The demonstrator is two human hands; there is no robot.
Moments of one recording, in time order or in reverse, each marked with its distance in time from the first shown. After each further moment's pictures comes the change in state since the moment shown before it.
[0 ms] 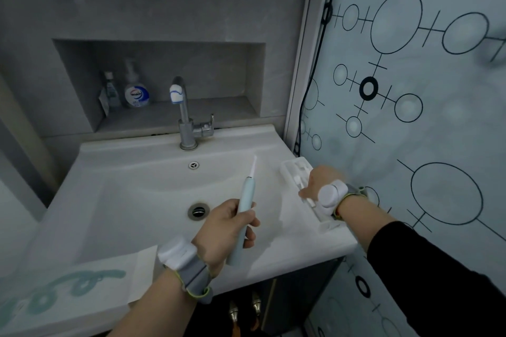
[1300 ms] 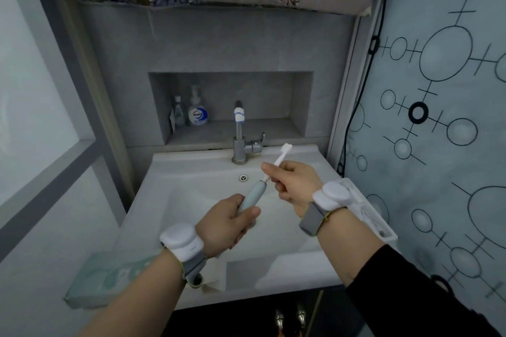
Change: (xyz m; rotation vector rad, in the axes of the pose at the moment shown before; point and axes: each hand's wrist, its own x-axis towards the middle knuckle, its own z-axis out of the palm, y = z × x) left_hand -0.045 0.053 -0.087 0.577 -0.002 0.175; right_hand -0.102 -0.148 -0.043 1.639 -0.080 -0.306
